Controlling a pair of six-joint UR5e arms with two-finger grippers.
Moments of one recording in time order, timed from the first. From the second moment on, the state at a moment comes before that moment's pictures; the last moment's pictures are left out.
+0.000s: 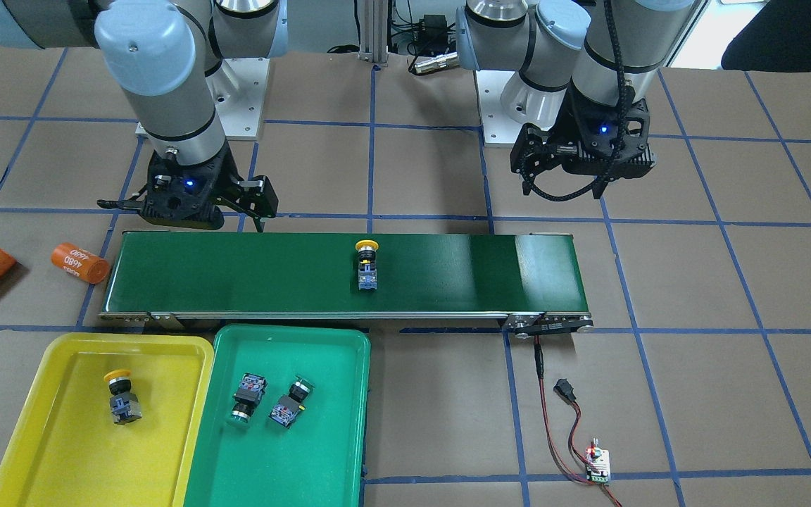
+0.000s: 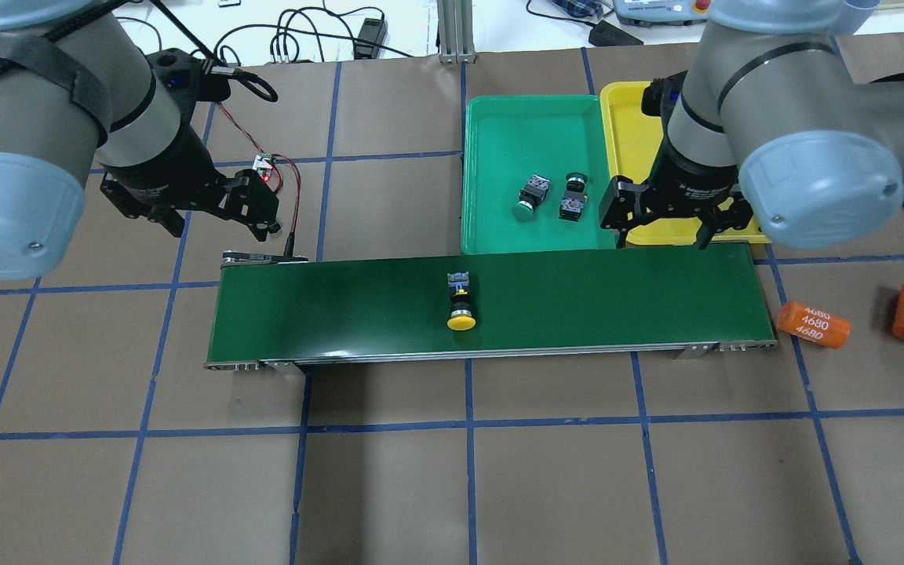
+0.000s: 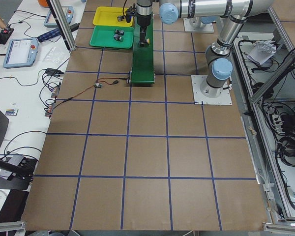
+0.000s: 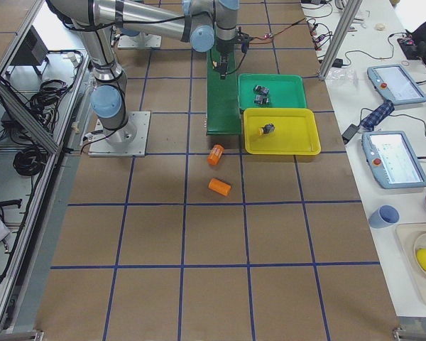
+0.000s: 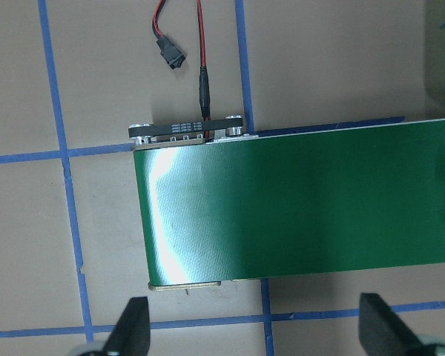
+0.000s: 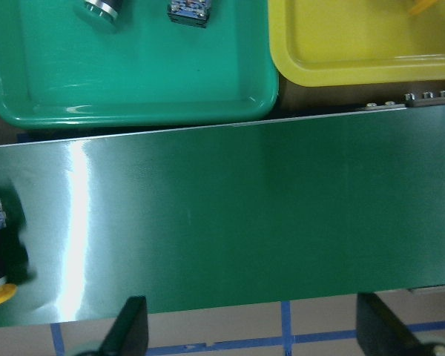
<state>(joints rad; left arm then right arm) -1.57 -1.51 -1.74 -1.43 1.61 0.08 1.69 -1.51 1.84 -1.90 -1.58 0.19</state>
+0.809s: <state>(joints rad) -1.57 -1.50 -1.74 -1.44 1.61 0.08 1.90 -1.32 1.84 -2.16 -1.58 0.36</state>
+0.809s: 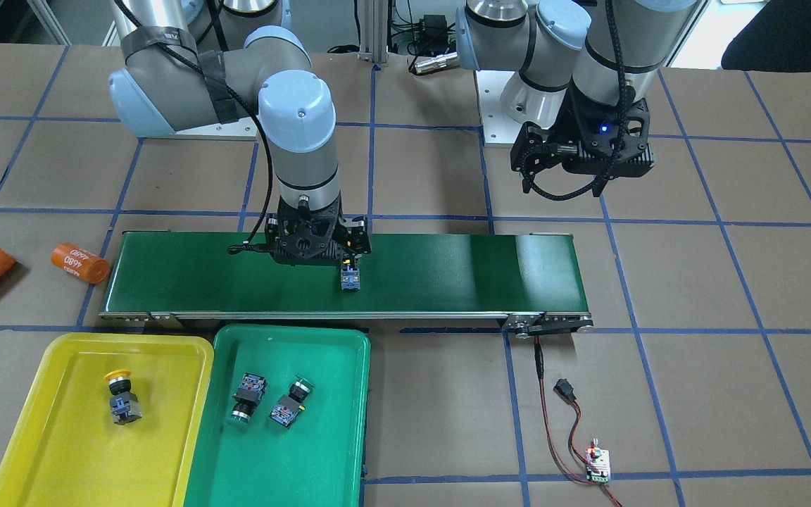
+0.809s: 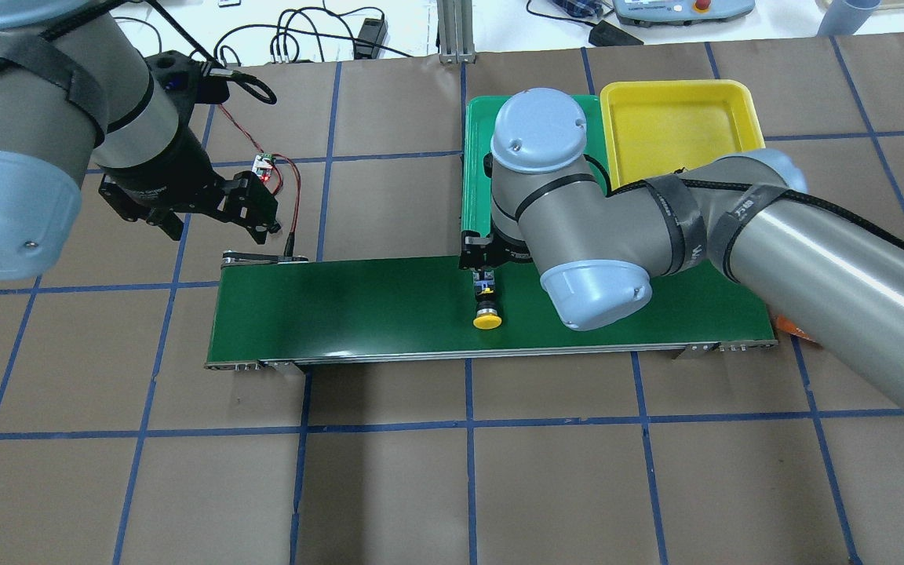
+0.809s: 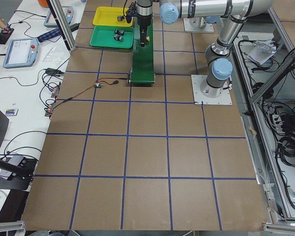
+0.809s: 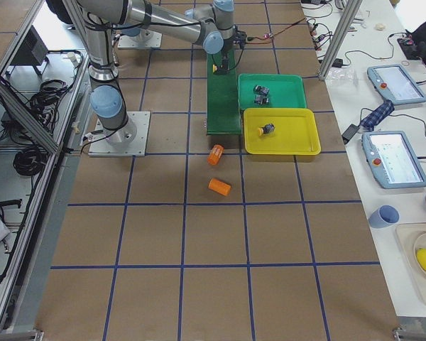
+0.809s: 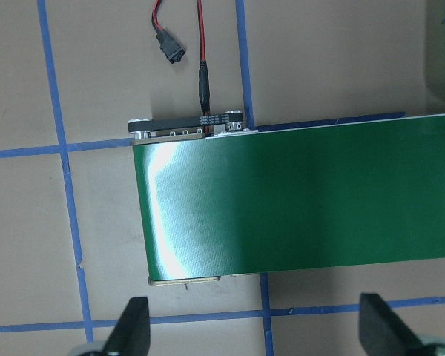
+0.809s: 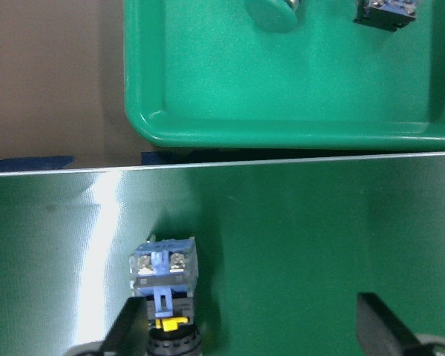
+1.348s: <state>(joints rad) -1.56 -1.50 -1.74 -1.45 1.61 0.08 1.91 -1.27 1.85 -2.17 -1.54 0.38</state>
